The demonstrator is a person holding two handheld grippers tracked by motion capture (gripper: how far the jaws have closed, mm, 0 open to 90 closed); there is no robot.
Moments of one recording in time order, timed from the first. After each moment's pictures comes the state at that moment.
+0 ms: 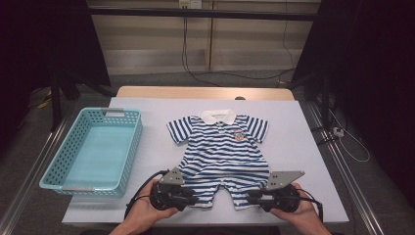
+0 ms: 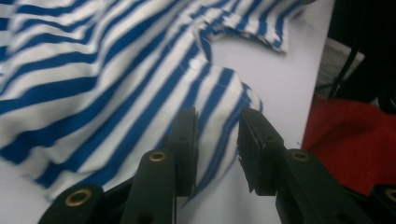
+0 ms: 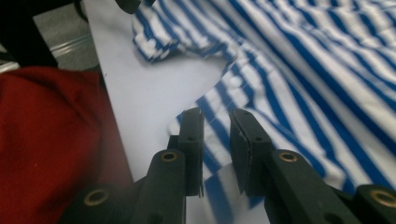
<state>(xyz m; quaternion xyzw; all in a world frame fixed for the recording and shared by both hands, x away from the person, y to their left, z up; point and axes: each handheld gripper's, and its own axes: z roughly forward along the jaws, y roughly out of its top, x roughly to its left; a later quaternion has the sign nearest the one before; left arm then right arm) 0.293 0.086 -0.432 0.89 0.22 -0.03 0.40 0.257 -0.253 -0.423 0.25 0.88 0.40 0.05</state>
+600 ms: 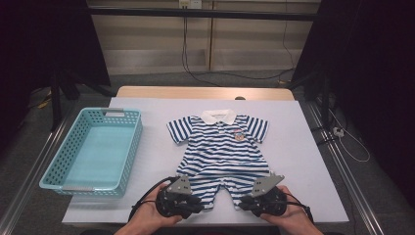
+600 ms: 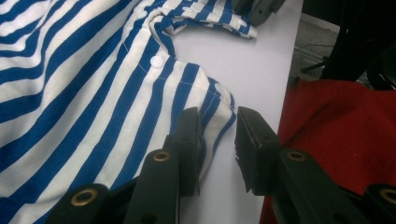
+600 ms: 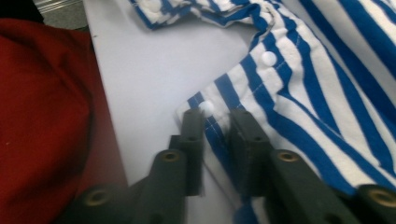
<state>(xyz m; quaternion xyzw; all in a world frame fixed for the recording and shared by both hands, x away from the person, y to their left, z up) 0.281 0.072 -0.435 0.90 0.18 -0.04 0.40 0.261 -0.228 -0.440 0.22 0.91 0.34 0.06</state>
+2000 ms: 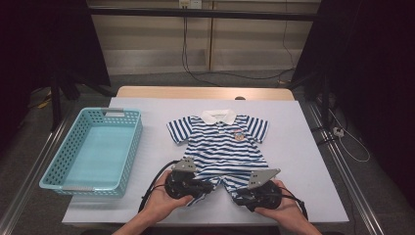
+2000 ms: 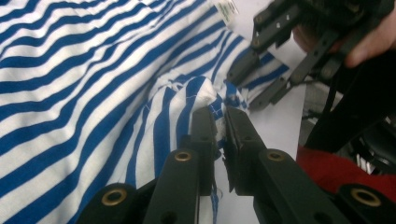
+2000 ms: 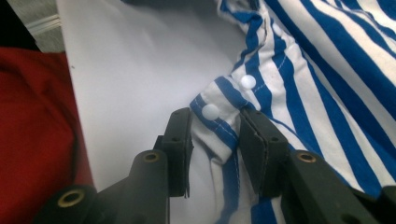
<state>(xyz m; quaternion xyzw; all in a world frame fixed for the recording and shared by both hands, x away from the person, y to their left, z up) 0.319 0.055 -0.420 0.86 0.22 -0.06 0.45 0.276 -0.220 -0.443 0.24 0.90 0.35 0.06</state>
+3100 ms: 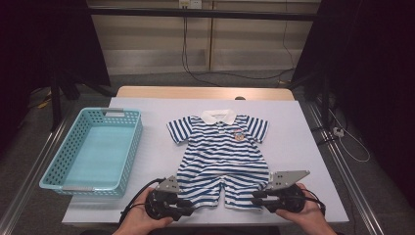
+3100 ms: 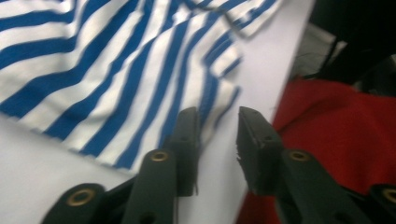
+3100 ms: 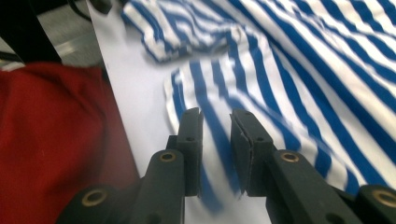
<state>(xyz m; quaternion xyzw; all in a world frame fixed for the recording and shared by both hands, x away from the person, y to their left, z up) 0.281 0.100 -0.435 0.90 0.24 -0.04 0.37 0.251 -0.269 -0.419 0.26 0.88 0.39 0.05</state>
